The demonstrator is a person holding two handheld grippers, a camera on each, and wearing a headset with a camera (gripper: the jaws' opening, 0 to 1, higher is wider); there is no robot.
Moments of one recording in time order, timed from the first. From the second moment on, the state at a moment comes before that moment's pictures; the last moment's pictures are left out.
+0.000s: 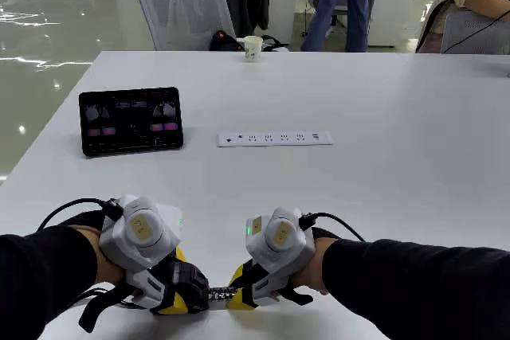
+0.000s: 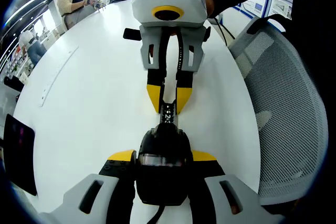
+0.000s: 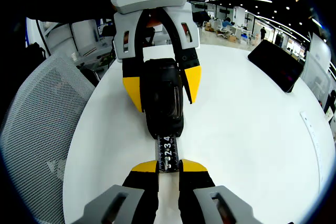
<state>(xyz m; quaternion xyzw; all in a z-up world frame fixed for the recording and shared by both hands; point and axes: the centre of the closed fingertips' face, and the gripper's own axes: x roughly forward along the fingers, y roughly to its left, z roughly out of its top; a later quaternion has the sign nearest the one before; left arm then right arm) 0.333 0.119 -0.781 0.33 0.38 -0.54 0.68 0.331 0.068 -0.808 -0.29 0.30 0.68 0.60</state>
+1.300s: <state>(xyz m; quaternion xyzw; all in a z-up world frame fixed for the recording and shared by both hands) 0.335 0.119 -0.783 0.33 0.38 -0.54 0.68 0.335 0.037 -0.809 -0.30 0.31 0.67 0.60</state>
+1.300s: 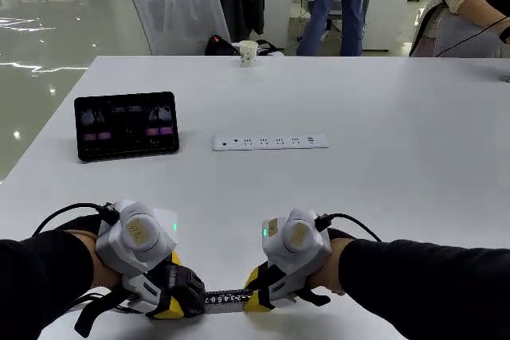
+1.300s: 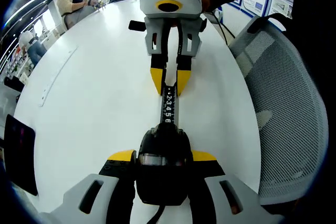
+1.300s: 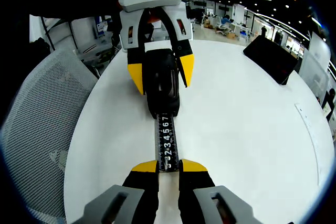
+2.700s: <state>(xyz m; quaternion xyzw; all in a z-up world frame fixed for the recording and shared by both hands) 0.335 0.117 -0.781 0.33 0.38 -0.53 0.68 0.340 -0.011 -0.808 -0.31 0.32 0.66 0.60</state>
